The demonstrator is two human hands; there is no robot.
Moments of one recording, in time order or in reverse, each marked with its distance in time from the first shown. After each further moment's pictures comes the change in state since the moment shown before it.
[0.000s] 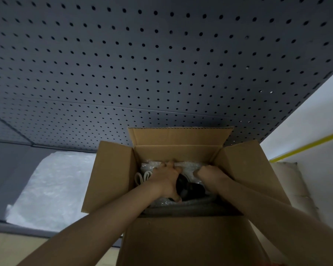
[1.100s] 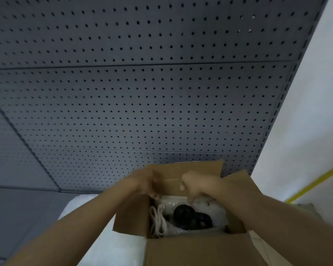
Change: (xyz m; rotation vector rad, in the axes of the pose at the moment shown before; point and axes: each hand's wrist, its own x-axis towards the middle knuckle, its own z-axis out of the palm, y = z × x) left_hand -0.092 -0.052 -0.104 0.067 0.149 -0.159; right_hand -0.129 -0.050 -0.092 0.315 0.413 -0.083
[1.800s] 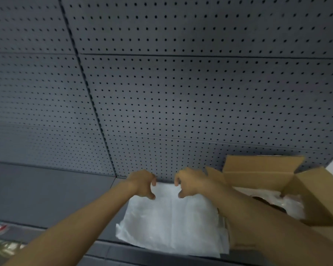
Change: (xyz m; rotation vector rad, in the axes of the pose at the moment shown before) left_hand -0.096 -0.274 0.030 0.045 -0.005 -0.017; right_hand 0.095 -0.283 0.005 0.067 0.084 0.008
